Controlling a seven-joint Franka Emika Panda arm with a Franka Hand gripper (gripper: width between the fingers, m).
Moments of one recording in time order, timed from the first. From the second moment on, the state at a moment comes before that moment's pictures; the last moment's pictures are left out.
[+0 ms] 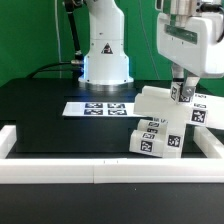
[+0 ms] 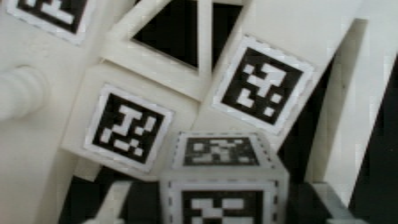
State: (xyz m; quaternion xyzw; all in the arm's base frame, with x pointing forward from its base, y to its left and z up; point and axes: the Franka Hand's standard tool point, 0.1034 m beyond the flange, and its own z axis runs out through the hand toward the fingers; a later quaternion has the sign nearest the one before) arm 0.583 0.092 0.117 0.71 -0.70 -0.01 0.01
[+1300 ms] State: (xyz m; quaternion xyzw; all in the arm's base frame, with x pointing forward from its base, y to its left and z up) arm 0.585 0.088 0.117 0.88 -0.48 -0.01 0.01
